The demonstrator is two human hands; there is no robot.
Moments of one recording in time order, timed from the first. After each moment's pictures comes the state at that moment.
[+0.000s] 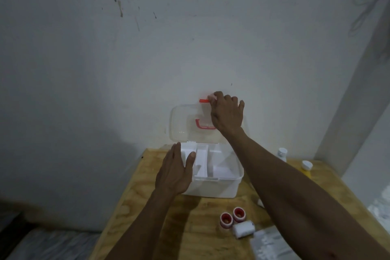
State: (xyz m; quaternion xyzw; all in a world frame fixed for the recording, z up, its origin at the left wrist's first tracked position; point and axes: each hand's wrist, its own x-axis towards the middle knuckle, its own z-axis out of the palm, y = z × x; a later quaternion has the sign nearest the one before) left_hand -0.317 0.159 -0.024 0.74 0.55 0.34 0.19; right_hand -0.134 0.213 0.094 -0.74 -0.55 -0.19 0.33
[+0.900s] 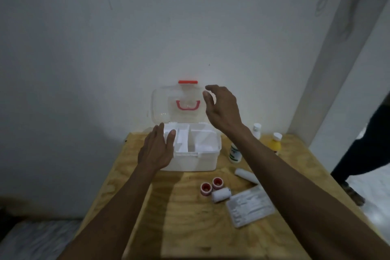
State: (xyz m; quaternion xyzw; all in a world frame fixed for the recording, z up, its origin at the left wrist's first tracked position) left_hand -0.321 0.153 -0.016 0.75 0.56 0.30 0.19; right_hand -0.125 0.099 0.099 -0.66 -0.60 -0.04 0.44
